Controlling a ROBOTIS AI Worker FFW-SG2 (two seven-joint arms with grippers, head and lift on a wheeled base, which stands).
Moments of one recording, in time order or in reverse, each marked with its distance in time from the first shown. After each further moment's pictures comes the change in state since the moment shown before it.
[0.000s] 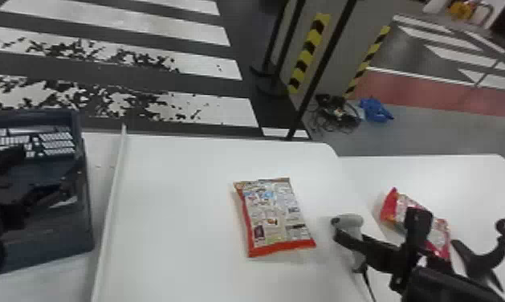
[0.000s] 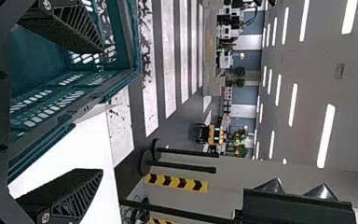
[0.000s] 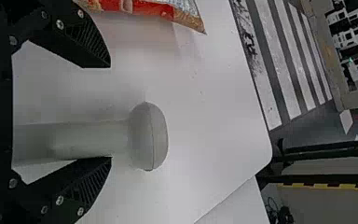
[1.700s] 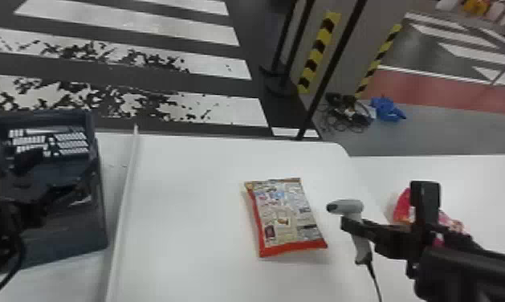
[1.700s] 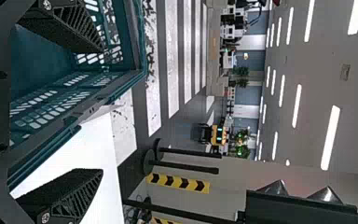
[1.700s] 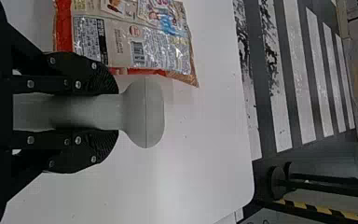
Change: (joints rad) left arm -0.011 0.001 0.001 0.026 0.007 0.000 -0.002; right arm 0.099 0.006 0.220 -0.386 0.130 0.305 0.079
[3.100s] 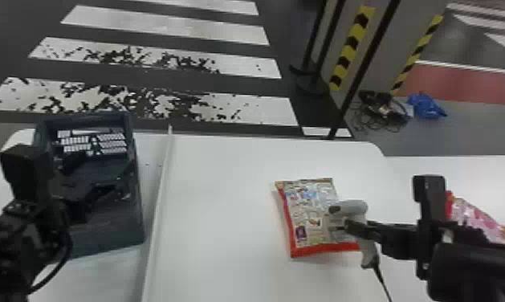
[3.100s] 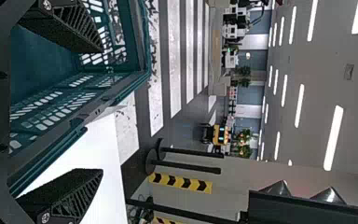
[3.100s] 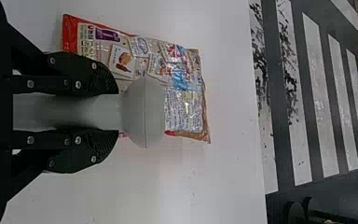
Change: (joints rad) left arm 0.000 0.011 0.000 0.015 0.010 -0.006 0.002; right arm 0.015 0.000 0.167 -0.042 0.013 0.103 -0.019
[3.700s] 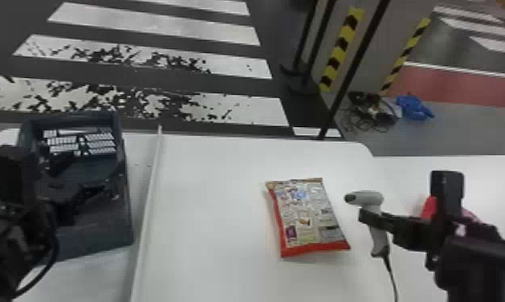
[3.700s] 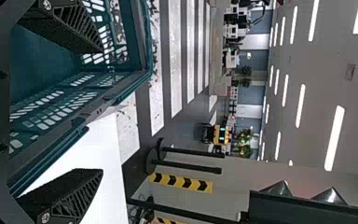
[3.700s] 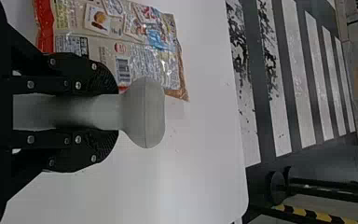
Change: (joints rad) left arm -0.004 -0.002 -0.002 0.010 0.000 -0.003 0.002; right arm -0.062 0.000 -0.130 0.043 -0.003 -0.055 -0.015
